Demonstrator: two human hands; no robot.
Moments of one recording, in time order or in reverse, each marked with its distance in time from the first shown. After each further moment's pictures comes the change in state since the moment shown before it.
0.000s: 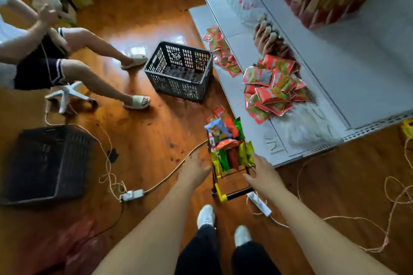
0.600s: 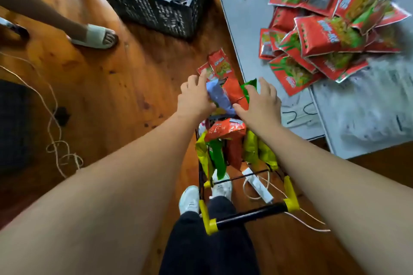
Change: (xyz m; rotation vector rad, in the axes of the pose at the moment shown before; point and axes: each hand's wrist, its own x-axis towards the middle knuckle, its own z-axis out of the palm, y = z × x) left_hand 0.362 0.020 0.101 0.240 0.102 0.141; right_hand 0.356 0.054 0.099 -0.243 0.212 -0.050
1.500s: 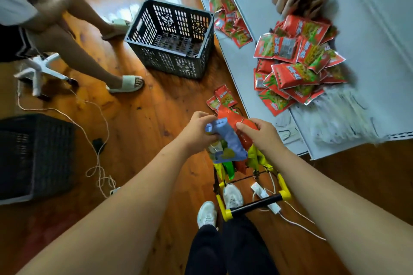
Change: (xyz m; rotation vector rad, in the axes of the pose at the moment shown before) left_hand -0.153 0.010 -0.133 -0.230 -0.130 0.223; right_hand -0.122 -0.047 -0.132 0.958 -0.123 0.146
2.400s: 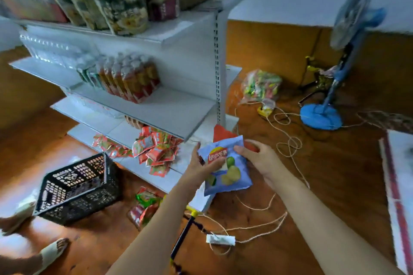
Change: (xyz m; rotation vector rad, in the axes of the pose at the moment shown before) left_hand -0.310 0.356 0.156 -0.492 -0.421 0.417; right_hand -0.485 0.013 -0.270 0.621 0.668 -0.183
